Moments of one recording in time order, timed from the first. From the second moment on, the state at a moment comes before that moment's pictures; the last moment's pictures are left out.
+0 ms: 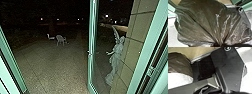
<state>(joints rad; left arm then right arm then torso) 1.40 3.06 -2.85 -0.19 0.07 0.23 -1.56 3.07 -2.68 -0.14 0.12 0.24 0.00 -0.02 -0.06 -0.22</state>
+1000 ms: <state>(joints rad) 1.40 3.06 -2.85 -0.19 0.07 0.23 -1.57 3.07 -2.68 -0.14 0.12 0.25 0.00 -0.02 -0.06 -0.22</state>
